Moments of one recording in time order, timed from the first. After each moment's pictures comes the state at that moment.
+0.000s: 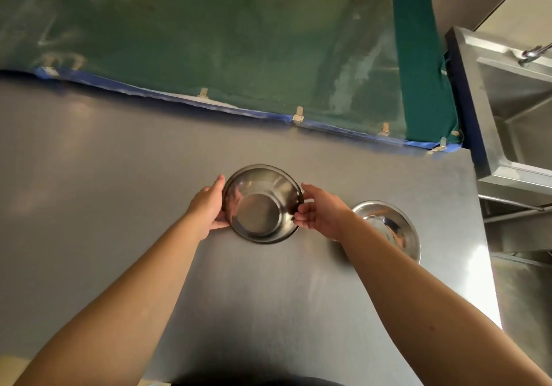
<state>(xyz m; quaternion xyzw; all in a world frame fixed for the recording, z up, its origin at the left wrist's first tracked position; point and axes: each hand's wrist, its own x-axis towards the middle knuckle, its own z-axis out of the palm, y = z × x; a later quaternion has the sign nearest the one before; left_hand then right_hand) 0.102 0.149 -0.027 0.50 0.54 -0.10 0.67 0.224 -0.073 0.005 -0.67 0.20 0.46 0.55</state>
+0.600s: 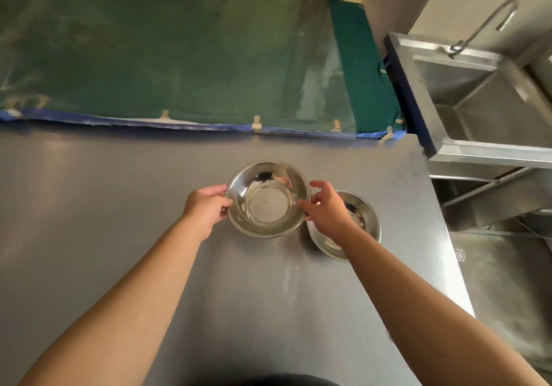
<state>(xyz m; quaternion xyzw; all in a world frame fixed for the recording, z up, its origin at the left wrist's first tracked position) 0.119 0.080 0.019 0.56 0.43 -0.03 0.71 0.201 -0.166 0.043 -0.87 0.00 0.23 0.44</state>
